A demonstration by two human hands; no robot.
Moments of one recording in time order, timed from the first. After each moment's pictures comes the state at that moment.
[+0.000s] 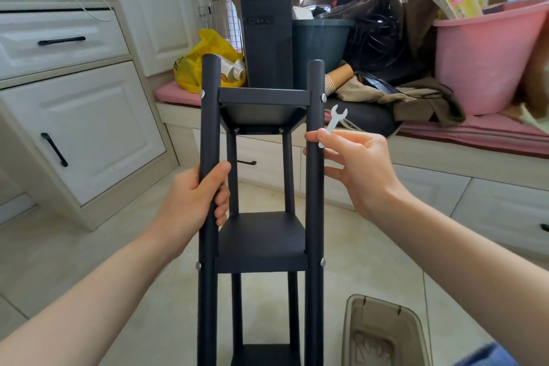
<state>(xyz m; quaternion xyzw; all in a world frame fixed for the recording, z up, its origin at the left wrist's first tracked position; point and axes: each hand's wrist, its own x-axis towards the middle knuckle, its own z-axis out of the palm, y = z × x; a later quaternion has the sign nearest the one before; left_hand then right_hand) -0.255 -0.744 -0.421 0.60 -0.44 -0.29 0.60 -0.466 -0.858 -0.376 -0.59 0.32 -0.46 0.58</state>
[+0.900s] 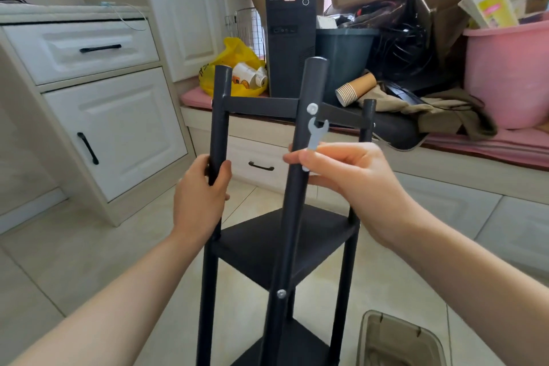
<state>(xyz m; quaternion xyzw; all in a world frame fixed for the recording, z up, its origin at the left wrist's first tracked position) -0.243 -0.754 -0.425 0.75 -0.39 0.01 0.53 -0.461 -0.828 -0.362 -0.73 0.18 -0.36 0.56</state>
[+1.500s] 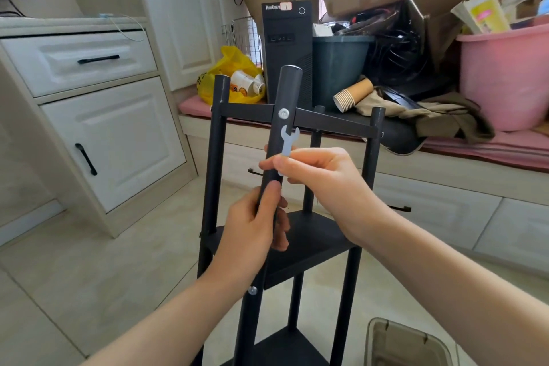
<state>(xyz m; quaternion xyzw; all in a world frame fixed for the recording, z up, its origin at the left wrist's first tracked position) -0.325 -0.735 -0.408 0.62 -0.42 -0.27 0.61 -0.427 -0.824 -0.357 -0.73 0.18 -0.34 0.56</state>
